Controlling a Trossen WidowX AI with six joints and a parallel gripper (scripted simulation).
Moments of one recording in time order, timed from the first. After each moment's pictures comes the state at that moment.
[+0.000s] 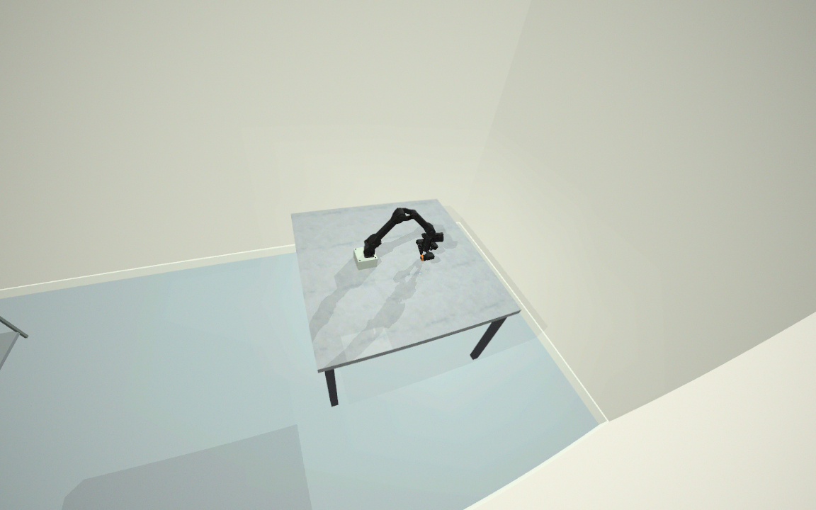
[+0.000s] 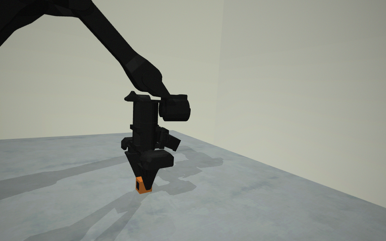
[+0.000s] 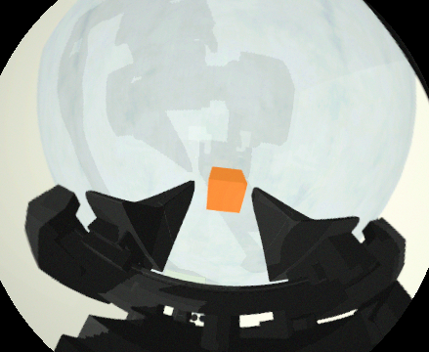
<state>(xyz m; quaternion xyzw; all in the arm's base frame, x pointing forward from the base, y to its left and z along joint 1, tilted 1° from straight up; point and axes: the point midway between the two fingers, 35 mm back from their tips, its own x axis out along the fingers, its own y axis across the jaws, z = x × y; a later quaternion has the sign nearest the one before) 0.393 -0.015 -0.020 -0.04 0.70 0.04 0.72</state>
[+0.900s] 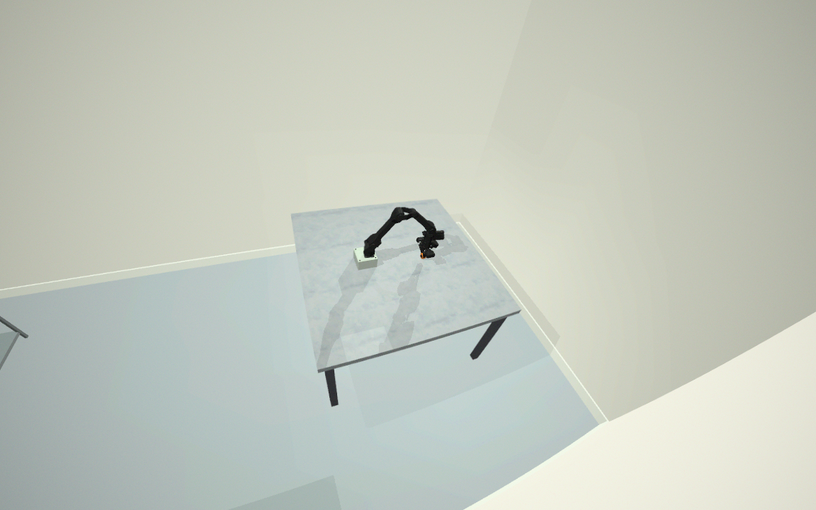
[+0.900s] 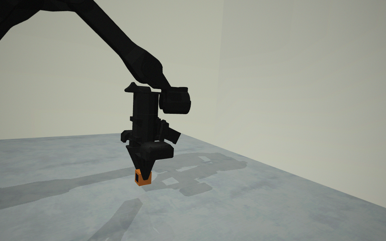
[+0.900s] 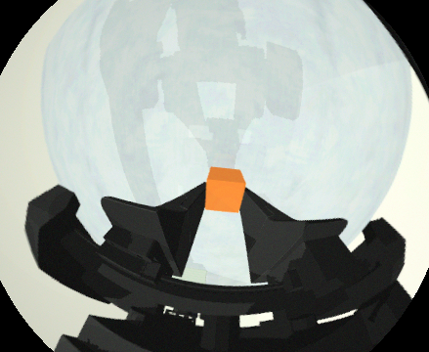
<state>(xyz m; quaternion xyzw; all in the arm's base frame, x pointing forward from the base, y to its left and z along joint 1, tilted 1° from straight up) 0.391 -0.015 -0.001 -0.04 0.70 0.04 0.71</state>
